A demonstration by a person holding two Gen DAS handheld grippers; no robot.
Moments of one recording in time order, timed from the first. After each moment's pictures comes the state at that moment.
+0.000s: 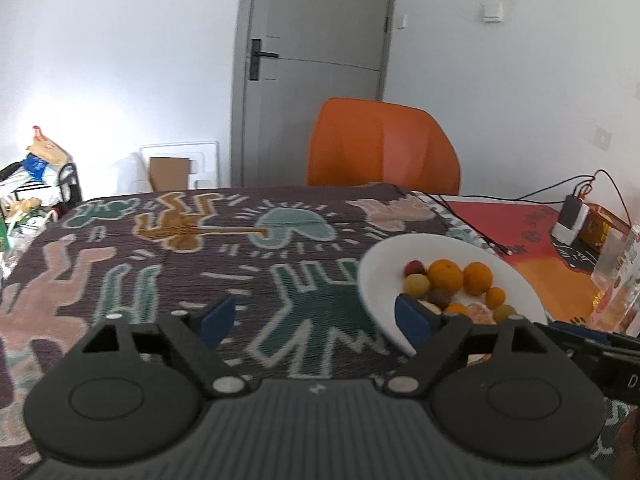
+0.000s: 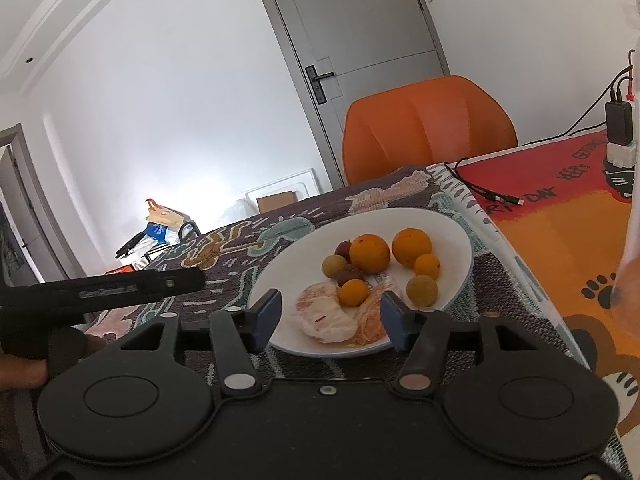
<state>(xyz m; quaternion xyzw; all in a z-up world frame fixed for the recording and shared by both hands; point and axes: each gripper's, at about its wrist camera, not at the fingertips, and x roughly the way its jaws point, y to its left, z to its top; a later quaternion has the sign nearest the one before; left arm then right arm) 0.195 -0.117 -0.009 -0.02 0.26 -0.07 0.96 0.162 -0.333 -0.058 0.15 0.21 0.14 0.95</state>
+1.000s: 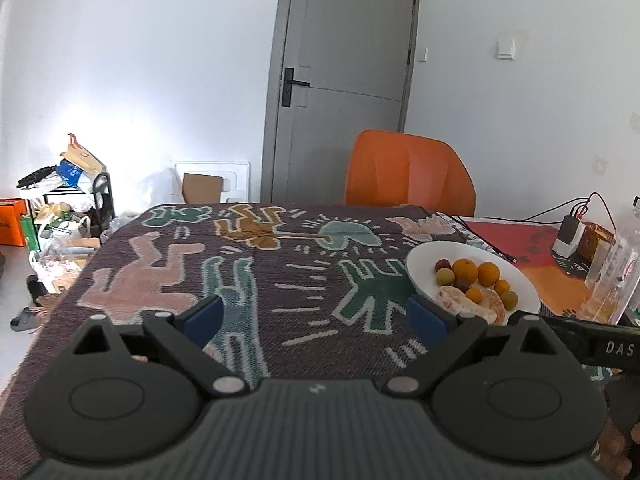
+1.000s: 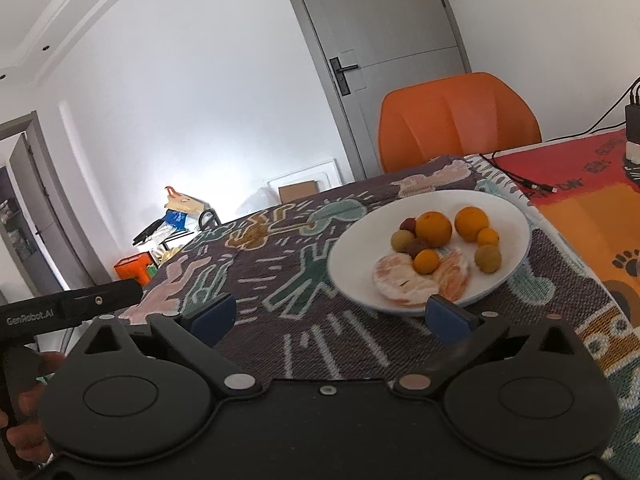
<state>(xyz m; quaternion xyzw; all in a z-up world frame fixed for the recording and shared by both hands) 0.095 -0.040 0.015 -0.04 0.22 -0.04 0.97 0.121 -0.276 -0.041 0.14 0.22 0.16 0.95</state>
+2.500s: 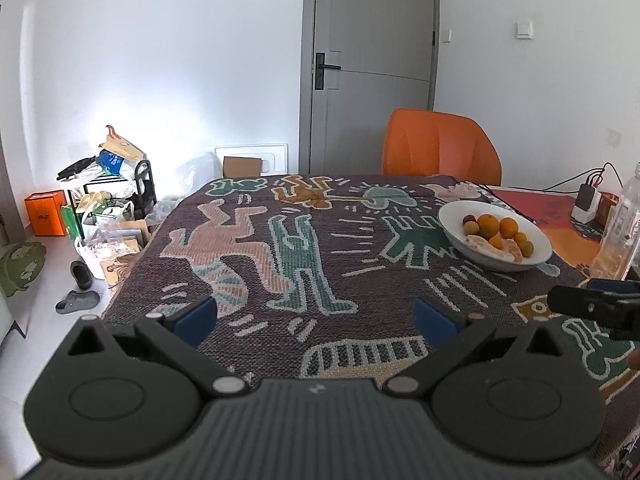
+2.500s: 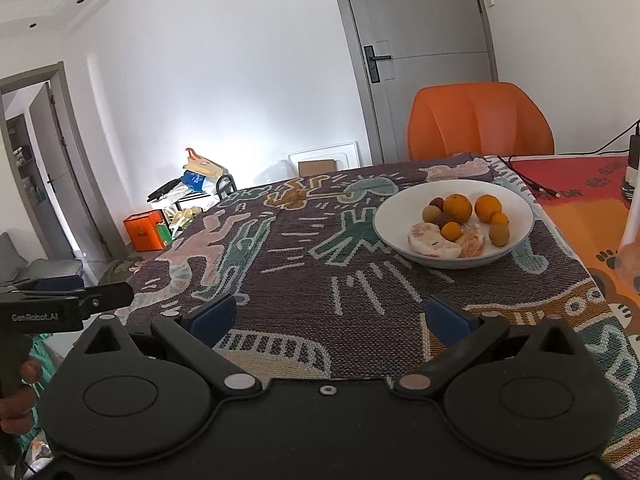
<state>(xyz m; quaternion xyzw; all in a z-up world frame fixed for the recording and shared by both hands) 0.013 -0.010 0.016 -0.01 0.25 0.01 0.97 0.048 -0.247 -0.021 0.08 0.24 0.18 0.95</state>
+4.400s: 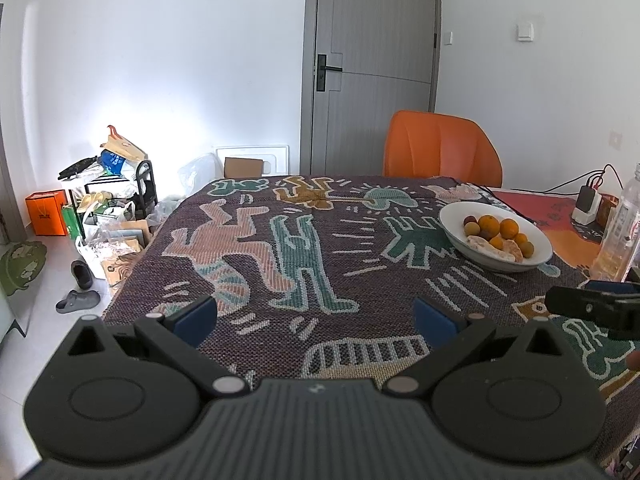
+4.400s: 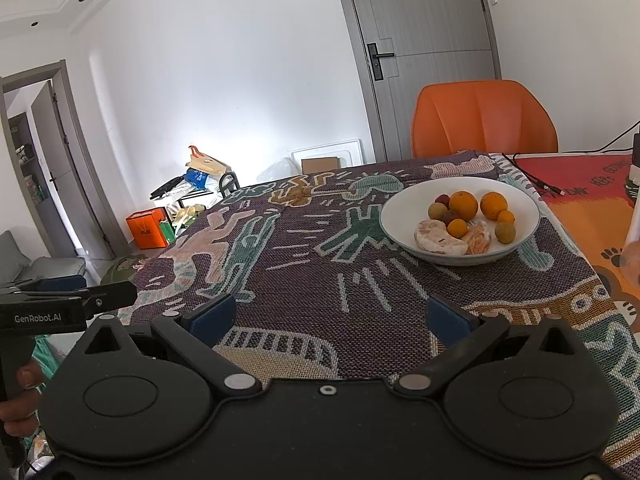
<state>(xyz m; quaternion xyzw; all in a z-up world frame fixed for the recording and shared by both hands) 0.011 -0.010 0.017 -0.01 0.25 0.01 0.97 0.047 -0.245 -0.021 0.08 0.24 0.19 0.95</state>
